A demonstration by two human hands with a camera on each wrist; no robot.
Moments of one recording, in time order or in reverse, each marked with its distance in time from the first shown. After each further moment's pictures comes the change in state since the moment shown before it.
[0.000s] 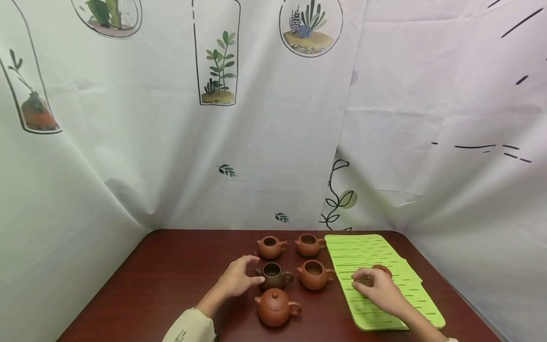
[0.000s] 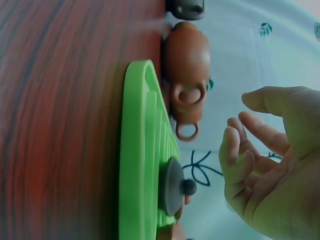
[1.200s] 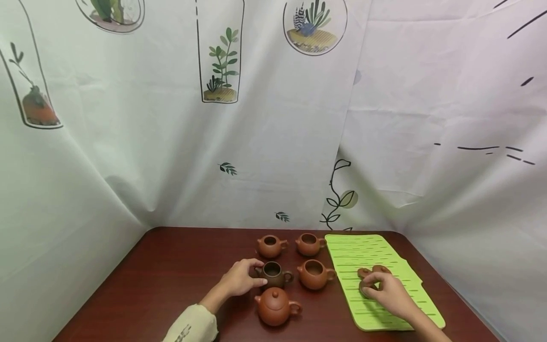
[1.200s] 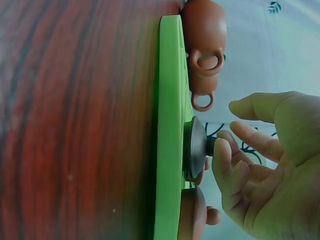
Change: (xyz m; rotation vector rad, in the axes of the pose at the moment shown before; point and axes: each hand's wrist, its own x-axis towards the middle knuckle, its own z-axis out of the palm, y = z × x) left_hand 0.008 -0.009 0.008 0.026 -0.101 -0.023; right_hand -0.007 0.024 -0.010 -0.080 0.041 0.108
